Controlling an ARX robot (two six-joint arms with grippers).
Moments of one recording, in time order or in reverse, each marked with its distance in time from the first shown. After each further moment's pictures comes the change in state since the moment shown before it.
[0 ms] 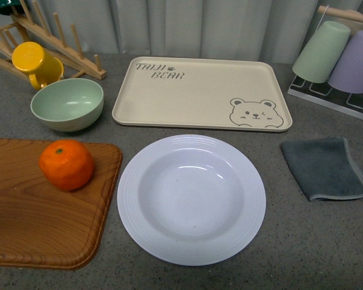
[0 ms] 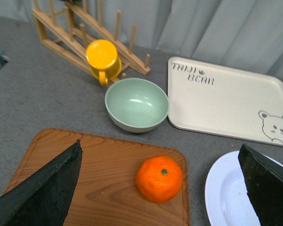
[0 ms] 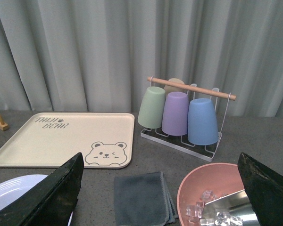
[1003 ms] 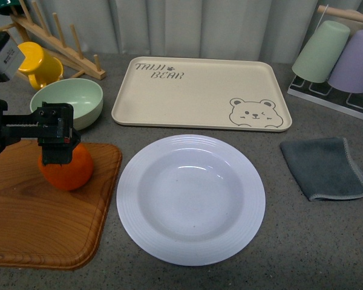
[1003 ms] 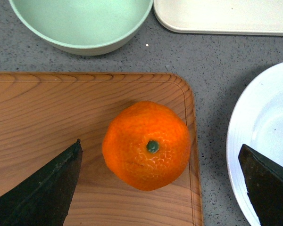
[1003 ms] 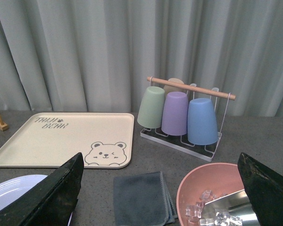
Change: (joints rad) left arm -0.015 0.771 0.369 -0.085 0.170 0.082; right arm 0.000 0.000 0.000 0.000 0.000 0.000
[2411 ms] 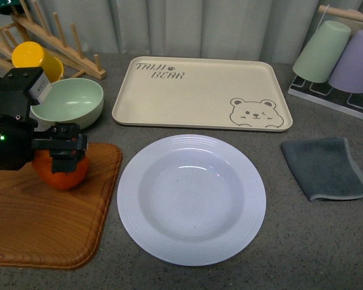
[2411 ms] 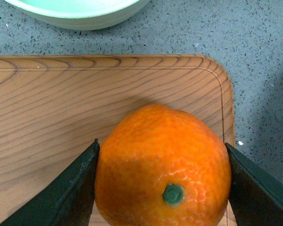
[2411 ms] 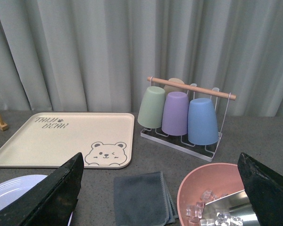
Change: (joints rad) left arm 0.006 0.208 0.141 -0.036 0.012 0.016; right arm 0.000 0.000 0.000 0.000 0.000 0.000
